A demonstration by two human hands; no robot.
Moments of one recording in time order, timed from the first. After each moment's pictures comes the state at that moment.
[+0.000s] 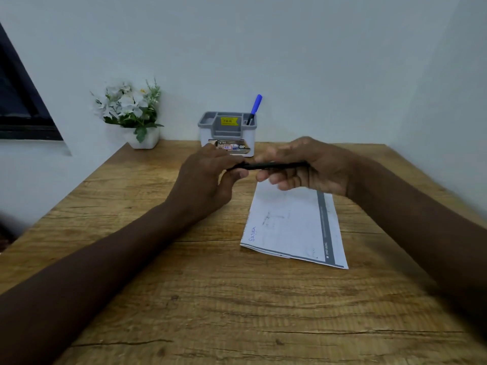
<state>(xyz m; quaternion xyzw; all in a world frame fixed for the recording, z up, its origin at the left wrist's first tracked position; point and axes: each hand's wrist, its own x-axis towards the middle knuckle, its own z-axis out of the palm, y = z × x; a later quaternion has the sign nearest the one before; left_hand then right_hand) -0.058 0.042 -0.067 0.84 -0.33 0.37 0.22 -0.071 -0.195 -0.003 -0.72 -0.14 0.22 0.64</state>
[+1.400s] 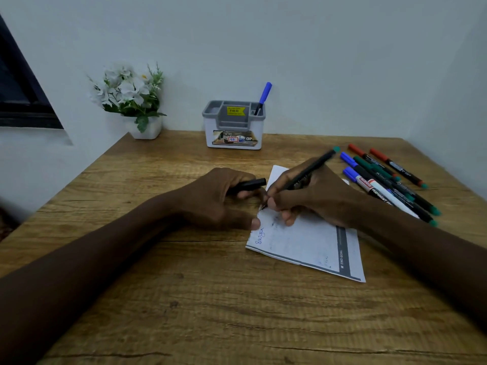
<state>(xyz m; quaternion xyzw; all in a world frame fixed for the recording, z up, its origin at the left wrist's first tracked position) -0.070 0.045 -0.058 0.87 -0.37 -0.07 0.32 -0.087 -0.190 -0.052 -0.77 -0.20 0.14 0.59</state>
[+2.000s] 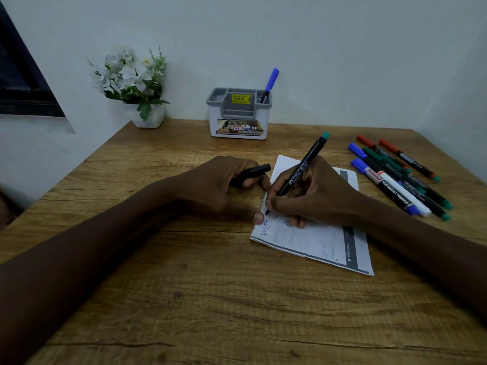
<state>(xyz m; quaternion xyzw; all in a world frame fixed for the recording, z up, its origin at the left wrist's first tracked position) -0.069 0.046 -0.053 0.88 -0.35 -0.11 0.30 -0.096 -0.181 -0.058 -0.83 -0.26 0.07 0.48</state>
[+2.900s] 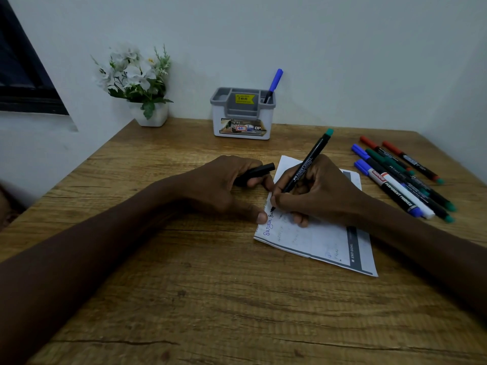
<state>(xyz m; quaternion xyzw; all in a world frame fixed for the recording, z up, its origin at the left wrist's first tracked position) -0.064 0.049 -0.061 0.90 -0.33 -0.06 0.28 -0.096 -0.179 -0.056 -0.85 -0.22 0.06 0.48</state>
